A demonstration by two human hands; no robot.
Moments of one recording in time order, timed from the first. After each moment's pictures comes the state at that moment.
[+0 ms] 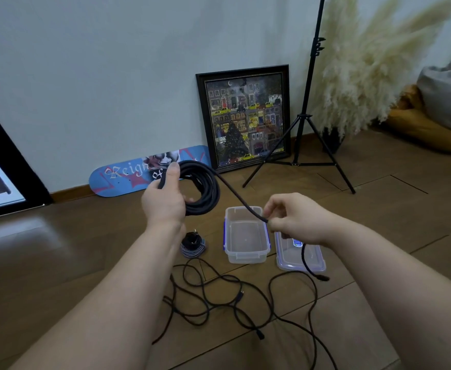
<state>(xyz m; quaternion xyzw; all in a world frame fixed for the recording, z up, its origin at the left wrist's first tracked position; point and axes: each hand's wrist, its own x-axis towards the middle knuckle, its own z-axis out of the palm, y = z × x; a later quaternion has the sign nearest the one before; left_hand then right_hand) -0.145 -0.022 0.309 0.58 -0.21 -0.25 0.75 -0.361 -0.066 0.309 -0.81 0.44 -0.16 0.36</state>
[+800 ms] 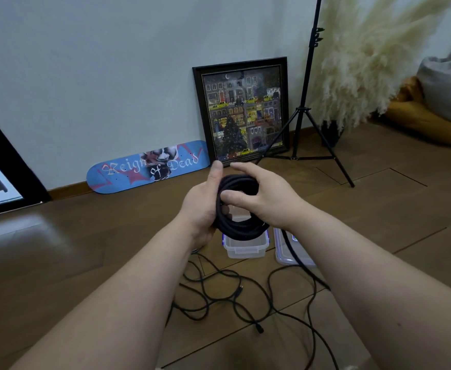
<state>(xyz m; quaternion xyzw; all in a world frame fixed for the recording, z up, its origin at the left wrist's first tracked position) -0.186 -0.017 0.307 0.54 -0.37 -0.49 0.59 -0.319 -0.069 0.311 -0.82 0.36 -0.31 0.31</state>
